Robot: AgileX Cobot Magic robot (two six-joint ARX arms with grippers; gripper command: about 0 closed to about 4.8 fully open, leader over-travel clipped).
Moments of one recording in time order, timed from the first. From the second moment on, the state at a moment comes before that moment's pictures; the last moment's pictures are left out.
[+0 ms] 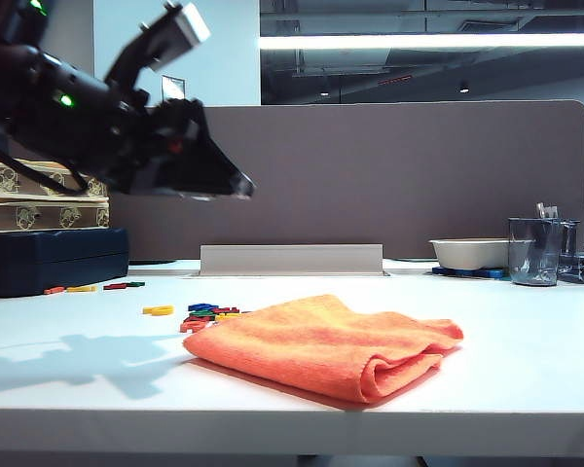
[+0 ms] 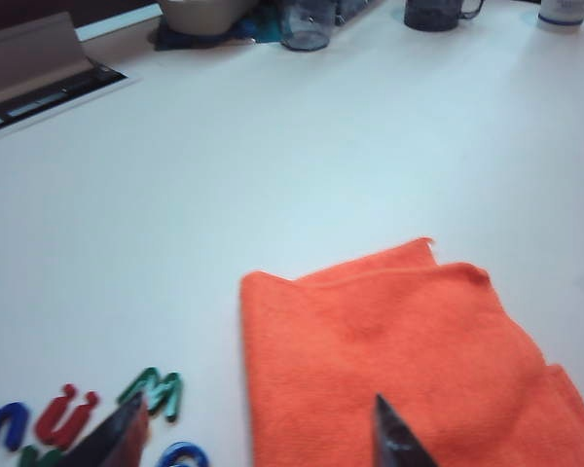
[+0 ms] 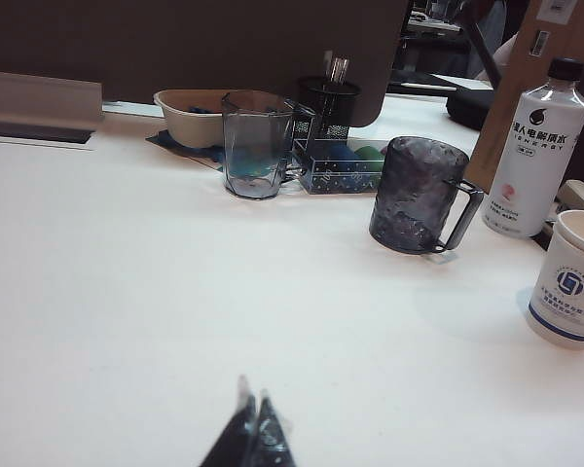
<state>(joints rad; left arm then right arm) -0.54 1.36 0.53 0.52 0.31 0.19 -0.04 0.01 0.01 -0.04 0.12 -0.12</state>
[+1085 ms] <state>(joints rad) -0.69 1.75 0.72 0.38 0.26 0.23 -0.04 0.01 0.01 -0.04 0.12 -0.12</state>
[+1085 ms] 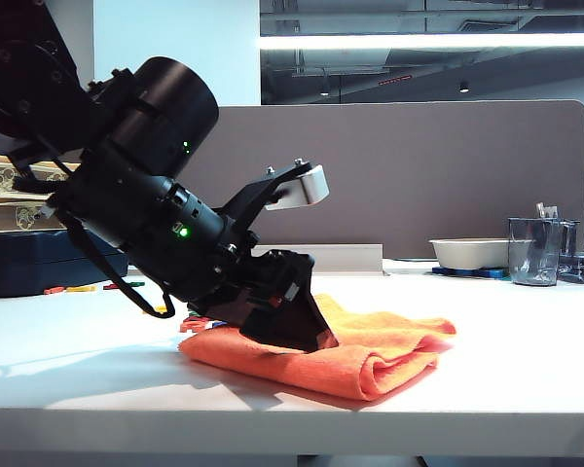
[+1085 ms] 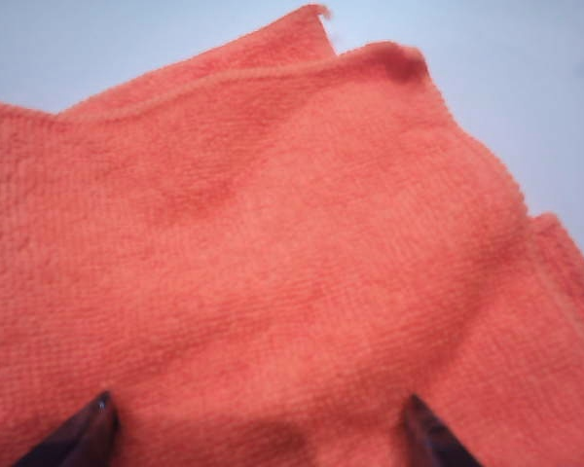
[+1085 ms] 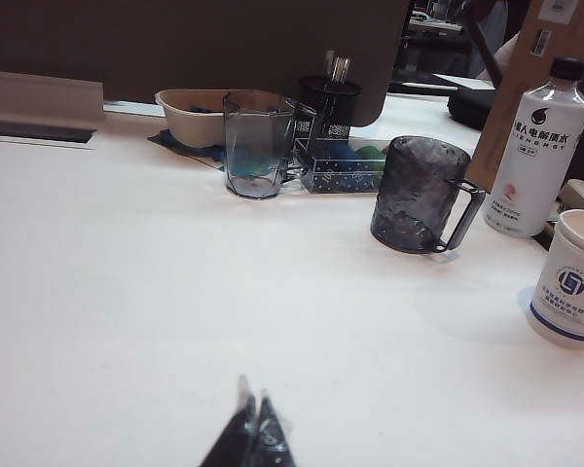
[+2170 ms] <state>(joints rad) -0.55 1.84 0.73 0.56 0.01 0.30 -0.04 0.01 0.01 -0.04 0.12 -0.12</state>
